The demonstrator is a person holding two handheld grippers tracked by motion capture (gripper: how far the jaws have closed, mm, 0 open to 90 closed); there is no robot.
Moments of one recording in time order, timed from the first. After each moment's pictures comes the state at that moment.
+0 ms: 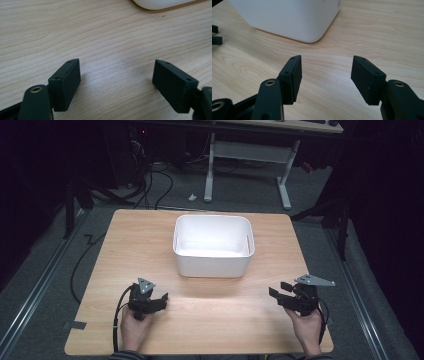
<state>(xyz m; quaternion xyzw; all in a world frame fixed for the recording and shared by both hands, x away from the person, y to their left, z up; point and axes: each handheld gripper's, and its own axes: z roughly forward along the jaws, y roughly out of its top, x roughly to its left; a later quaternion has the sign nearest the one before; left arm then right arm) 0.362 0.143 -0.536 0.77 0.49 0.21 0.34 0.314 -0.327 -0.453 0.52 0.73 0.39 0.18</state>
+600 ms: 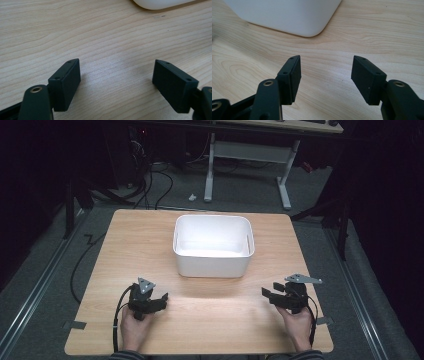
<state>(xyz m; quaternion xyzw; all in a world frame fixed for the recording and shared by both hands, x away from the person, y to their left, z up) 0.362 0.143 -0.536 0.77 0.49 0.21 0.35 0.332 -0.315 -0.477 0.53 0.74 0.38 0.16</state>
